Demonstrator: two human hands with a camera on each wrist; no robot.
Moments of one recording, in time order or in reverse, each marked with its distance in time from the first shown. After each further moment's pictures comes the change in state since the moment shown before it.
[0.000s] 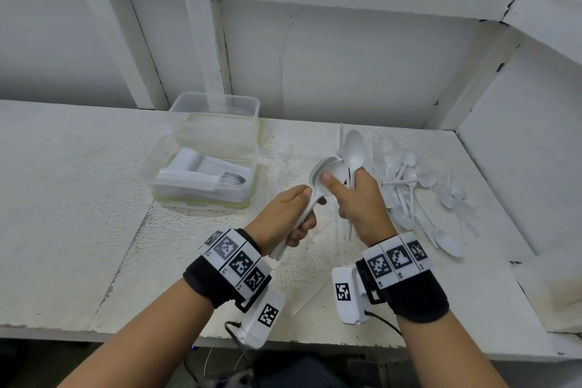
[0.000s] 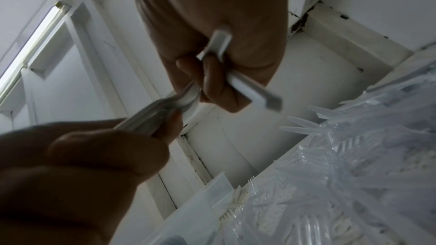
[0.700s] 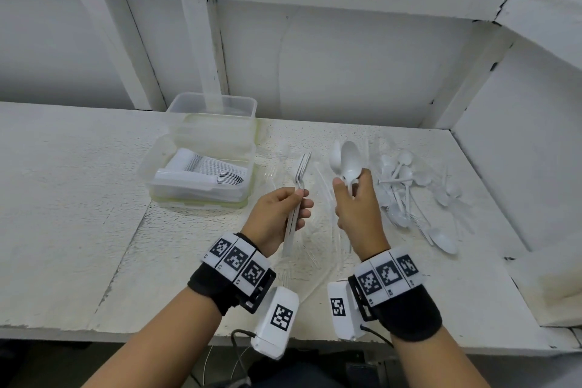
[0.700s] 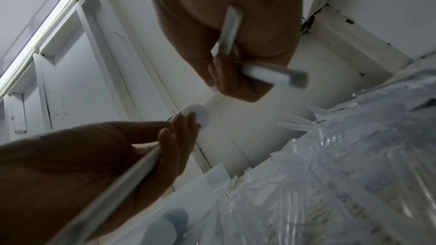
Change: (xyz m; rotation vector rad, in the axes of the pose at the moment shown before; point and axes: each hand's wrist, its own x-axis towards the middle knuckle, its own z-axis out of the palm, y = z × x) left_hand 0.005 -0.010 0.001 -0.370 0.211 -0.022; right_hand -0.012 0.013 0.005 -0.095 0.138 -0.012
